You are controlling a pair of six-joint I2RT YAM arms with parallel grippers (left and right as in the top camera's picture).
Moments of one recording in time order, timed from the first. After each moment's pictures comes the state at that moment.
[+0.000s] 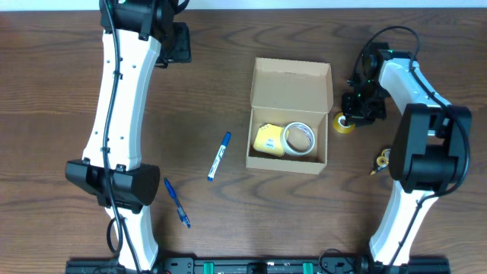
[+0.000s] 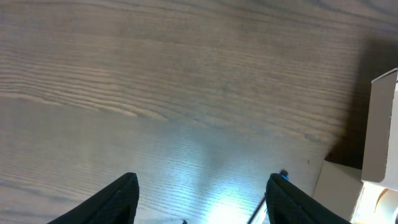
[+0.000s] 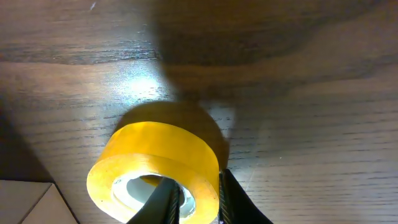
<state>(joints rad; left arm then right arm) -0.23 2.07 2.47 -1.62 -0.21 -0.28 -0.05 2.19 1.61 -1.11 -0.06 0.05</state>
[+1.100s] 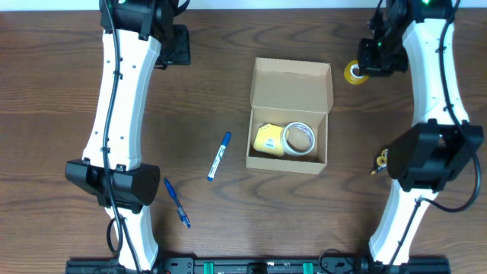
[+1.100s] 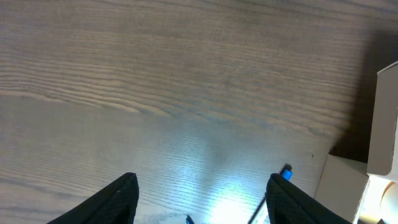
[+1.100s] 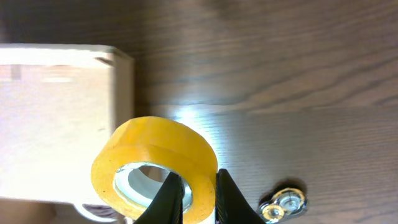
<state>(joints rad) -0.23 2.07 2.47 -1.64 -0.21 -0.26 -0.03 2.21 2.27 -1.51 -0.08 0.10</state>
